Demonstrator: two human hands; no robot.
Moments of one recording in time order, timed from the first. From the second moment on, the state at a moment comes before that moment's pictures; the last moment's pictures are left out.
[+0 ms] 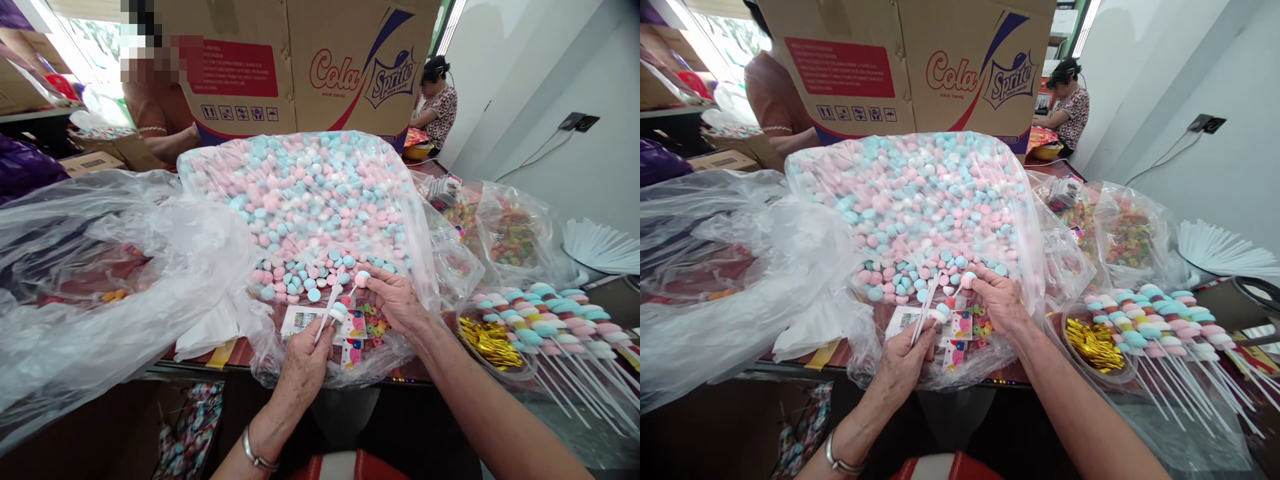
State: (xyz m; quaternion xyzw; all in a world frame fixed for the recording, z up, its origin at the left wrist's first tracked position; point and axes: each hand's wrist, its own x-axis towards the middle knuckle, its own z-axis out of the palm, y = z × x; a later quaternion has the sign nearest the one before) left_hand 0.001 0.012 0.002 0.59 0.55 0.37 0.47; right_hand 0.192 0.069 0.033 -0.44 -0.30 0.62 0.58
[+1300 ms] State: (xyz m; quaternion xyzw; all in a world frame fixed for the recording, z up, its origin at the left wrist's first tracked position) left_hand 0.003 0.012 0.006 0.57 0.55 0.40 0.46; right_hand 0.194 0.058 0.033 -0.48 -0.70 0.37 0.39
